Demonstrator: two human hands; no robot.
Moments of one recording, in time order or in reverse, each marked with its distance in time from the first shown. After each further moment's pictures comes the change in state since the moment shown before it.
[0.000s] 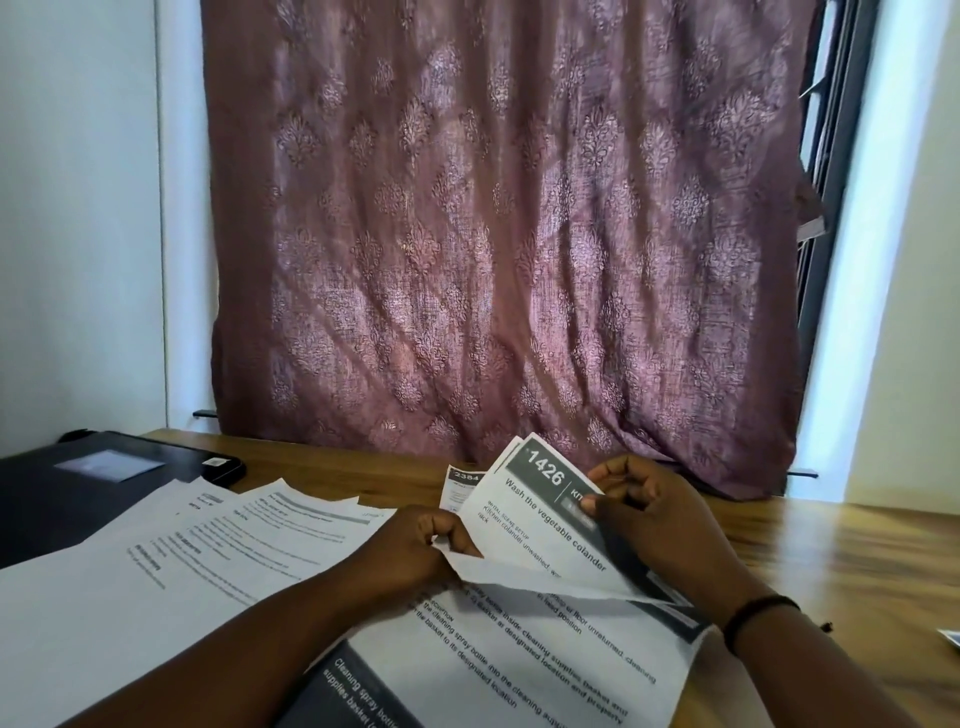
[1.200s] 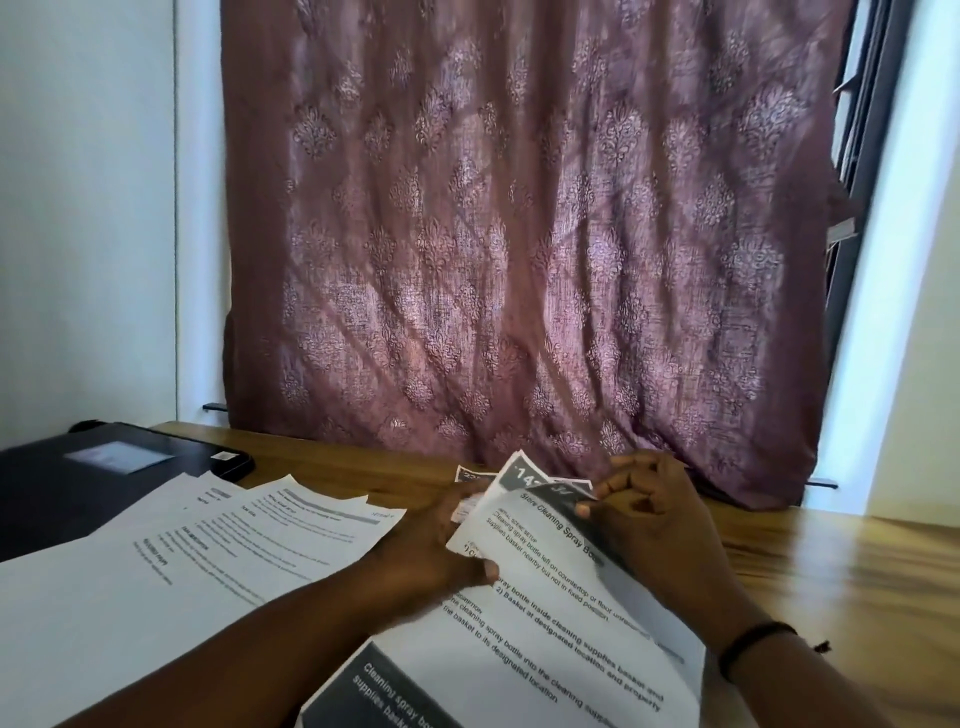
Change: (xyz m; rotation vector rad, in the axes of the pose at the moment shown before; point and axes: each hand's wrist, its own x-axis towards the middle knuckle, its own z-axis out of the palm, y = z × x) left_hand 0.006 -0.009 -0.008 0.067 -0.035 -0.037; right_hand 0.001 -0.002 0.020 -0.030 0.130 -0.113
